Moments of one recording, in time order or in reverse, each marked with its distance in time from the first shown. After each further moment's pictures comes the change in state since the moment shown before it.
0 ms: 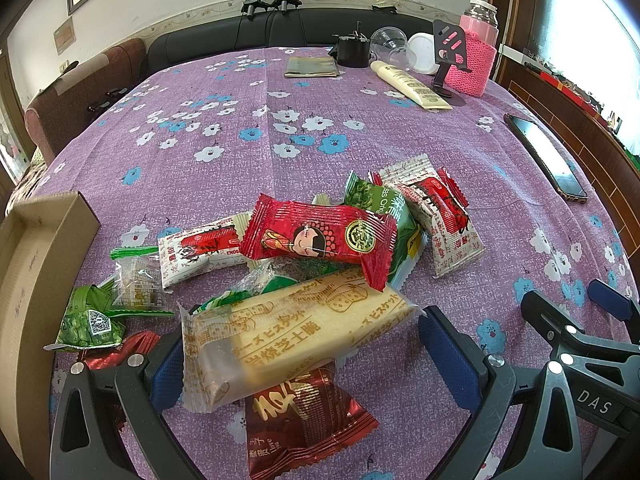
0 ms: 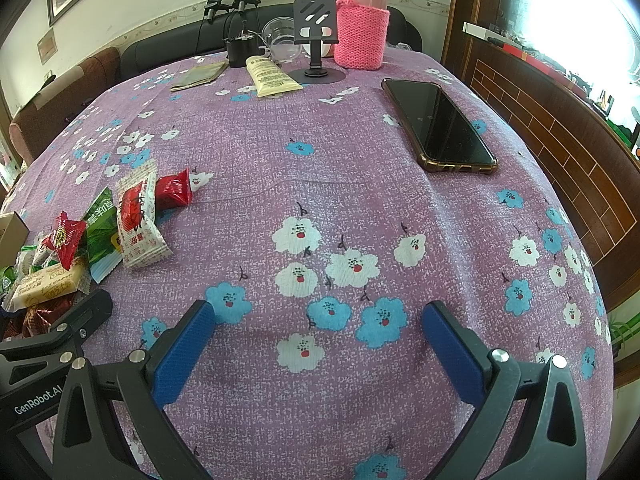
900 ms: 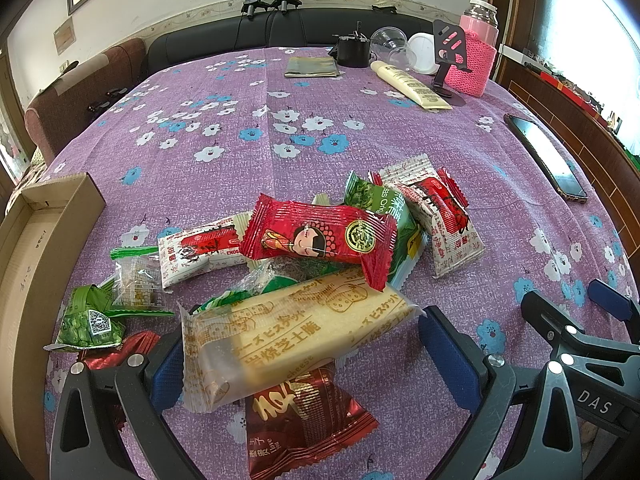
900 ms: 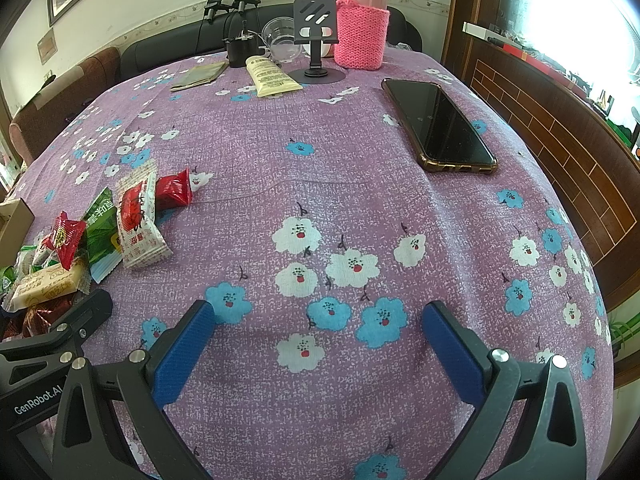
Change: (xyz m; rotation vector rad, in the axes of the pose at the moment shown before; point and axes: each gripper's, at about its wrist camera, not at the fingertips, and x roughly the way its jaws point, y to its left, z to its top) left arm 0.000 0.000 0.000 0.000 0.000 0.000; right arm -0.001 -0.001 -0.001 -0.003 0.004 0.002
